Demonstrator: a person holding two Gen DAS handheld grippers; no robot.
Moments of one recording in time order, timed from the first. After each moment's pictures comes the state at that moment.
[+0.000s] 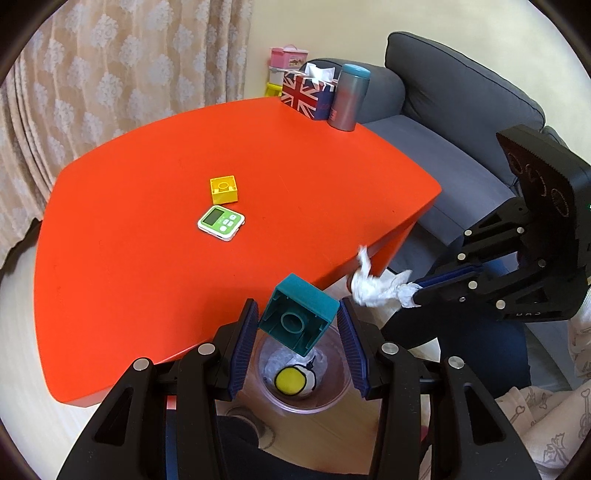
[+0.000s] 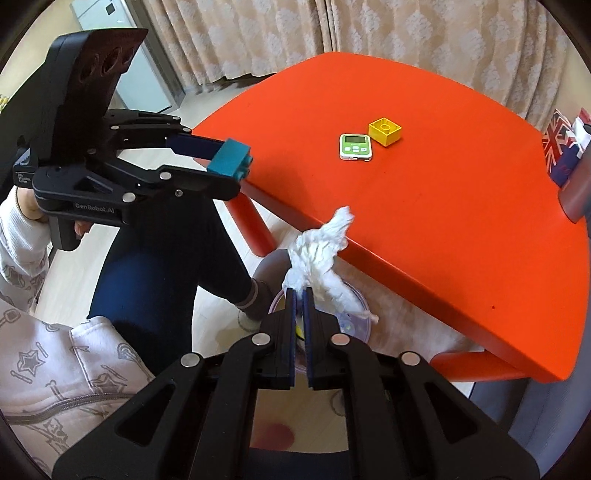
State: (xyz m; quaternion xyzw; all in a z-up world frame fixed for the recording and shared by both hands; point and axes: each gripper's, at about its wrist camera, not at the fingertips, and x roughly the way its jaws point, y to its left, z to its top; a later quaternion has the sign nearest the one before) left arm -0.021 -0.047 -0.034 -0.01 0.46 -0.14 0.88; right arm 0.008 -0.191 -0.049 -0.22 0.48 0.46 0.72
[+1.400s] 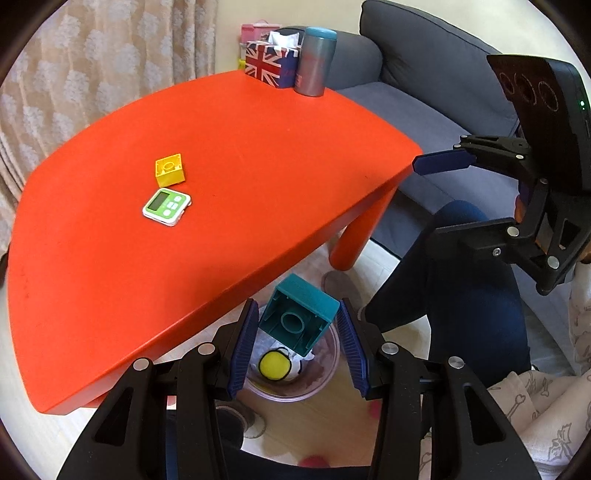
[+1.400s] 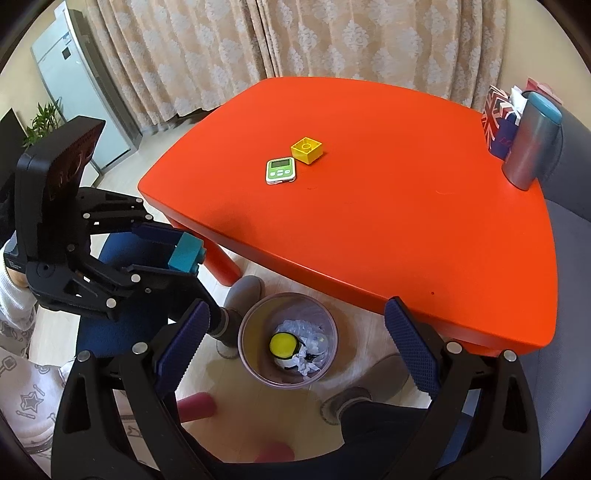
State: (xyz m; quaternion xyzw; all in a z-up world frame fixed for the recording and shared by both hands) left arm -0.012 -0.092 -0.058 0.02 0.50 -0.17 0.85; right arm 0.032 -0.238 -0.029 -0.16 0.46 0.40 0.78
